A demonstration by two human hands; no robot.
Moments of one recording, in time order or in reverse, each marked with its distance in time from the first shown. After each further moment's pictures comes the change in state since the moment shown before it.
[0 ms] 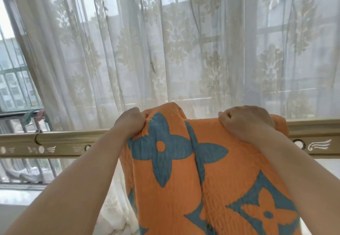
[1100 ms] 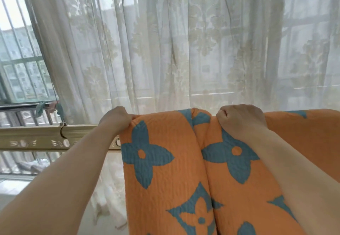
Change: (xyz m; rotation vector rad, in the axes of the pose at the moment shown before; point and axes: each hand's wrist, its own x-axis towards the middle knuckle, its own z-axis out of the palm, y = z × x) left_hand 0.035 -0.120 -0.052 0.058 -0.016 -0.125; right_hand 0.014 -0.110 0.031 0.027 0.049 0.013
